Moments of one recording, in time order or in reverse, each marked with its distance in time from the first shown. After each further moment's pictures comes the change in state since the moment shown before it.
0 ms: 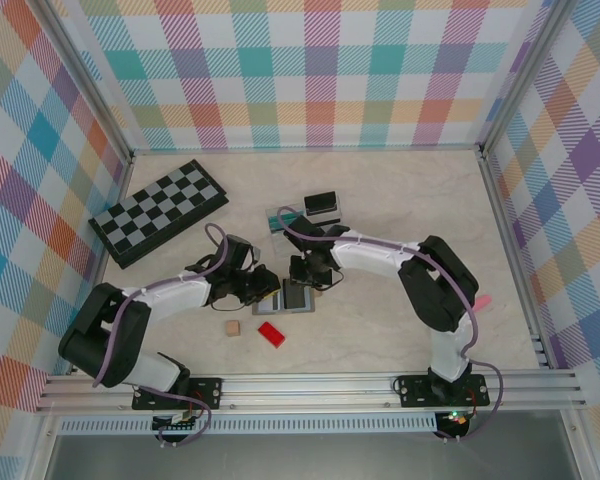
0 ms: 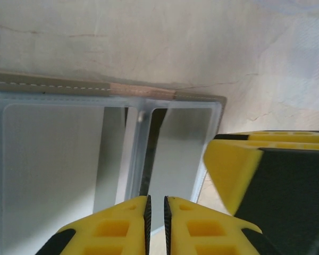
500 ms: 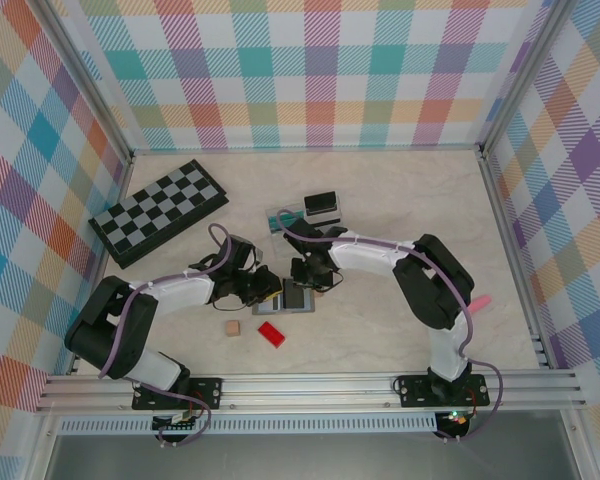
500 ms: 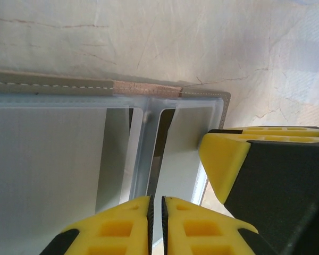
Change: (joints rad) left arm 0.001 0.042 0.008 0.015 0.031 0.005; right arm 0.000 0.029 -0.013 0.010 0.002 -0.007
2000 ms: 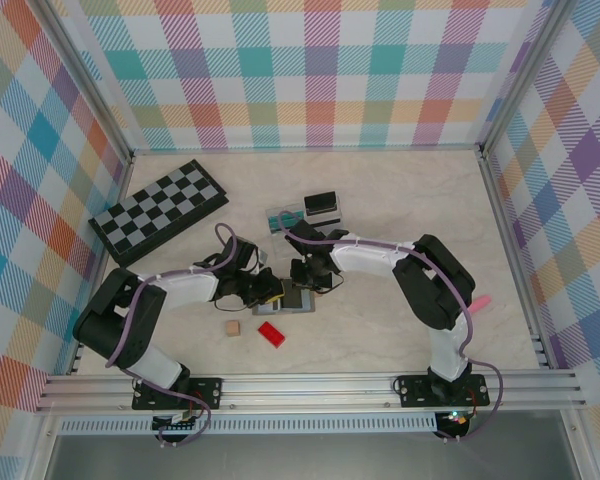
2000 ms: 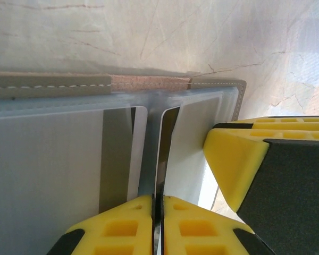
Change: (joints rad) left arm 0.000 0.051 0.013 0.000 0.036 0.065; right arm -0.001 -0.005 -0.033 0.060 -0.028 0.008
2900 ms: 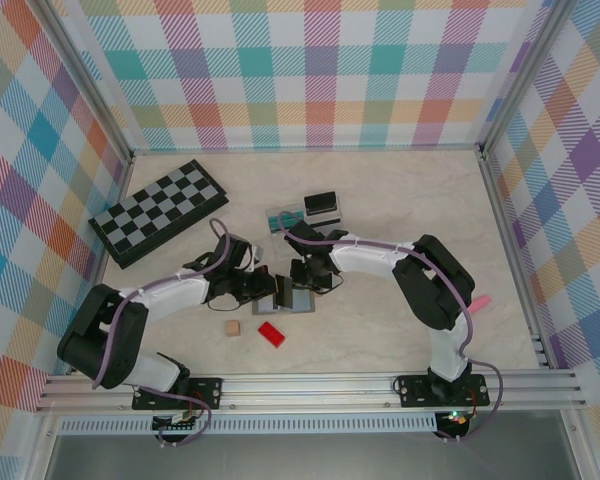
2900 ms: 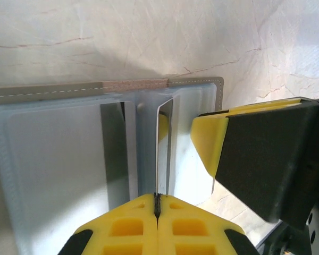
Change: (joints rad) left arm 0.016 -0.137 0.001 -0.119 -0.073 0.145; right arm 0.000 0.000 0.005 -0.011 0.017 0.011
